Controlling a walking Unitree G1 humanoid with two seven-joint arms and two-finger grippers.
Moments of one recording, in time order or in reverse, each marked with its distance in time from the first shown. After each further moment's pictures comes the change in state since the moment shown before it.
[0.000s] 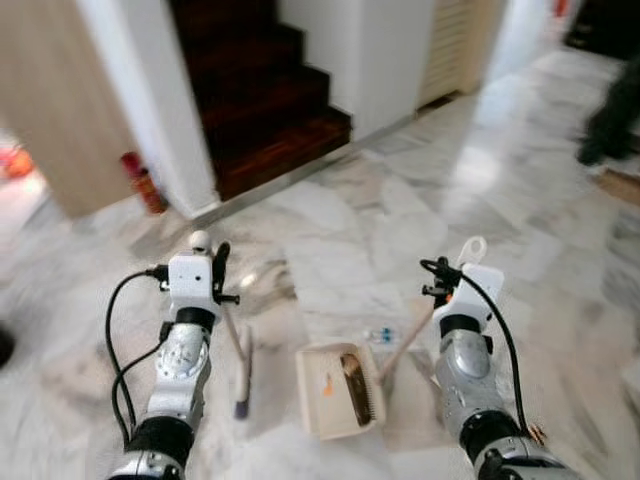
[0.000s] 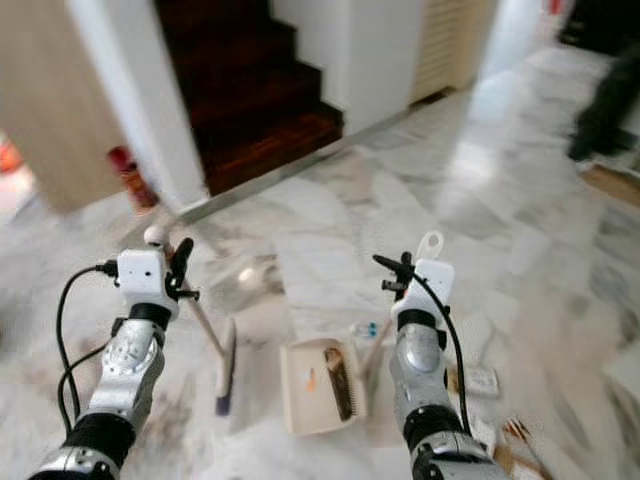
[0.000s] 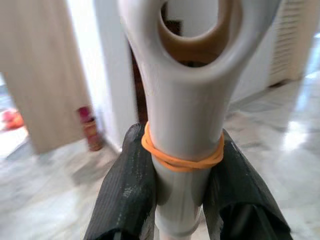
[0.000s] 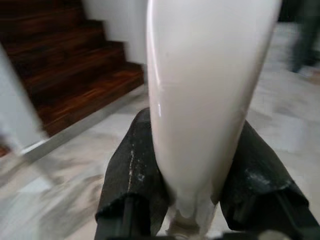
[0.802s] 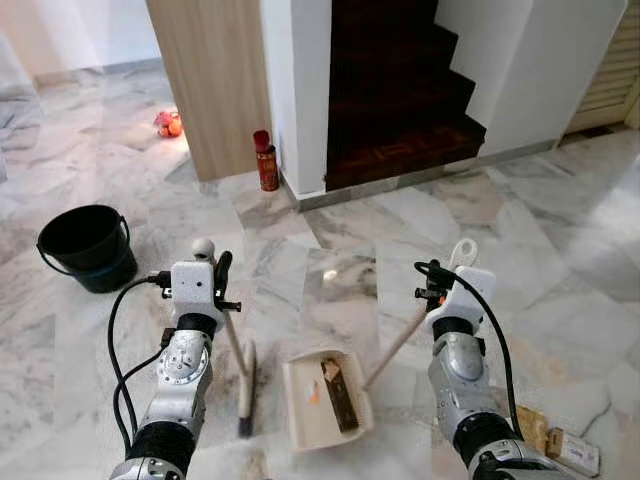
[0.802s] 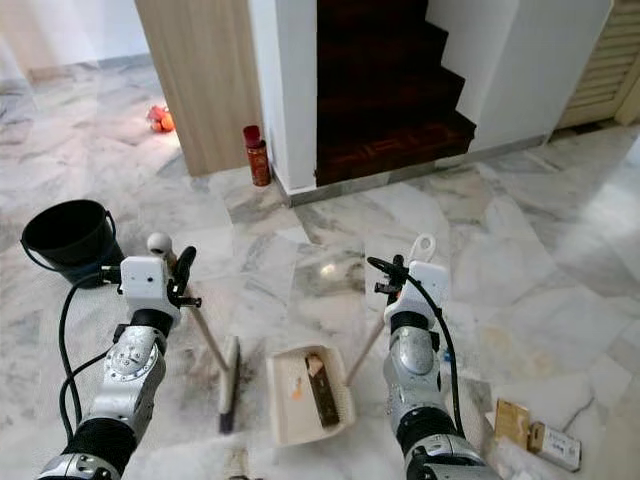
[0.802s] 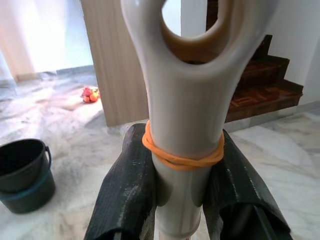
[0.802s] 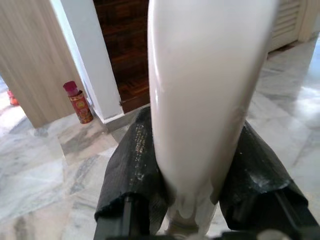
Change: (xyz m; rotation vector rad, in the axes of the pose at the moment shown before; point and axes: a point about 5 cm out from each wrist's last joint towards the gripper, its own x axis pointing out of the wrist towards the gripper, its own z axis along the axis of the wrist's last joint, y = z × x) left arm -0.002 -0.007 -0.003 -0.022 0.025 -0.015; right arm -0.002 -0.003 -0.004 0.034 0.021 -0.006
